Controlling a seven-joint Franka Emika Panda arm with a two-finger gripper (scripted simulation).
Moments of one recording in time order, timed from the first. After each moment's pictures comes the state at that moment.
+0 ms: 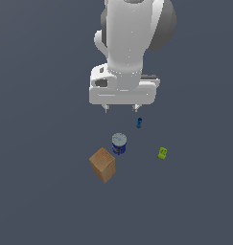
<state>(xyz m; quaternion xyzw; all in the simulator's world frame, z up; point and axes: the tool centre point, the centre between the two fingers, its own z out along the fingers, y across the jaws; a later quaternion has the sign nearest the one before) -0.003 0.017 0.295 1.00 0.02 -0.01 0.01</state>
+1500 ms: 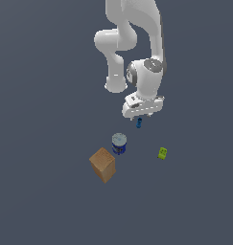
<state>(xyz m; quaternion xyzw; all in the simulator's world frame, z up) -0.133 0.131 0.104 0.99 0.13 0.00 0.00</state>
